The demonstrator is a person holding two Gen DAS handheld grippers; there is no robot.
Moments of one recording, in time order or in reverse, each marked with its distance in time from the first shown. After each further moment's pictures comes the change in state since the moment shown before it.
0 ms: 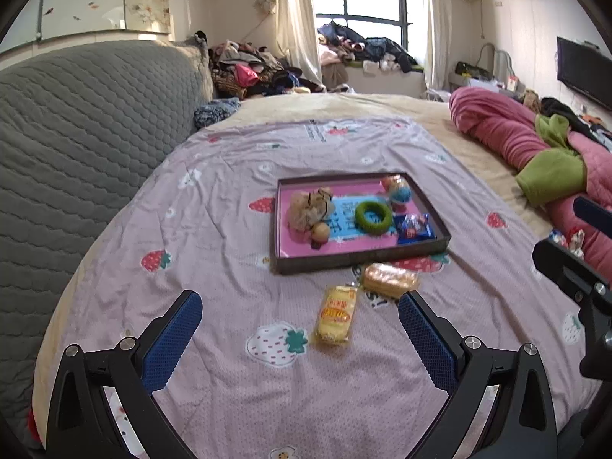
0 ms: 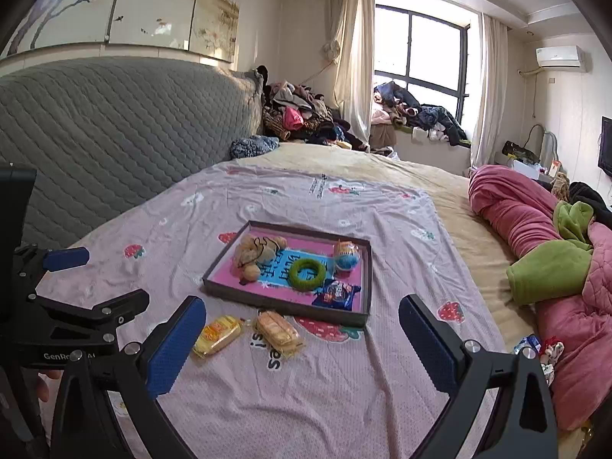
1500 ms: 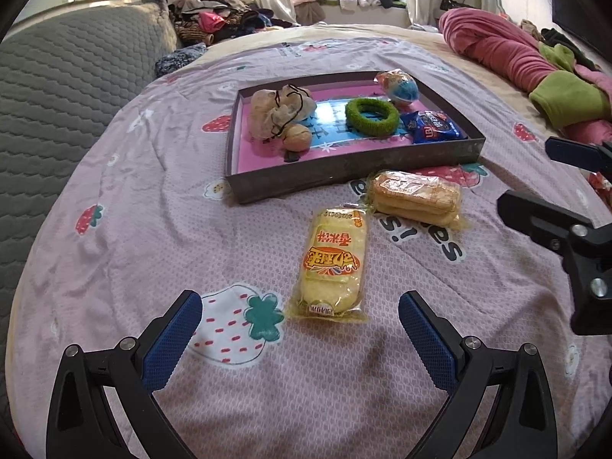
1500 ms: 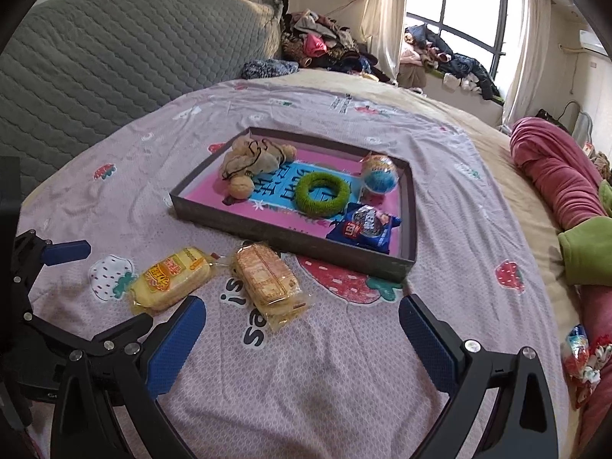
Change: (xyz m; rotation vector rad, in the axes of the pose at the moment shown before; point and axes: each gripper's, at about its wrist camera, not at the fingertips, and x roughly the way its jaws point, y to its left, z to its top) left arm 0.137 -0.024 -0.051 0.107 0.211 -0.030; right arm 0.145 -0.001 -0.053 -0.069 0.260 0.070
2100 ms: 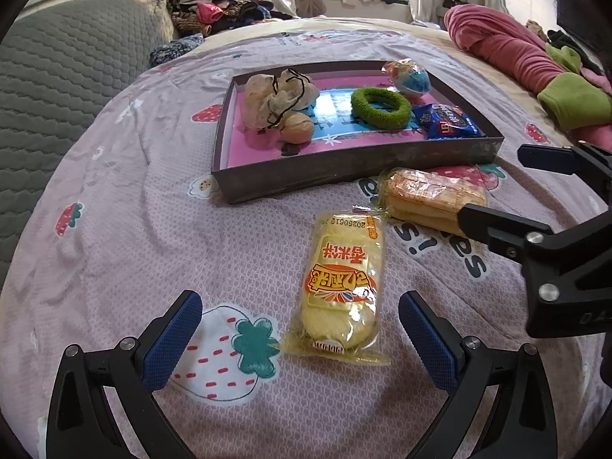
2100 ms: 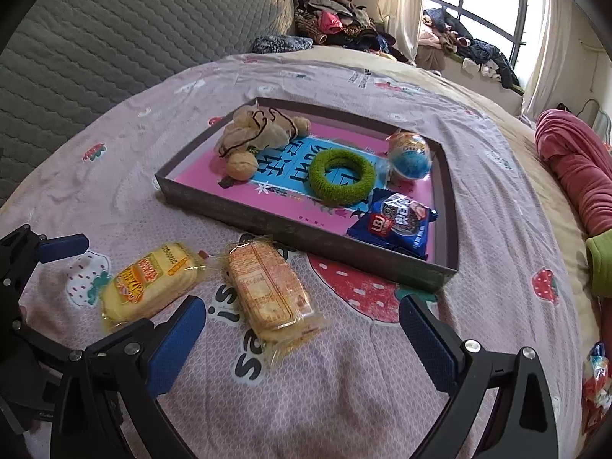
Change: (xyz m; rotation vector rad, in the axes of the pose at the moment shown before) left arm 0.034 0.003 0.010 -0.021 0.024 -0.018; right arm 0.060 0.002 0.013 -0.026 0.087 0.048
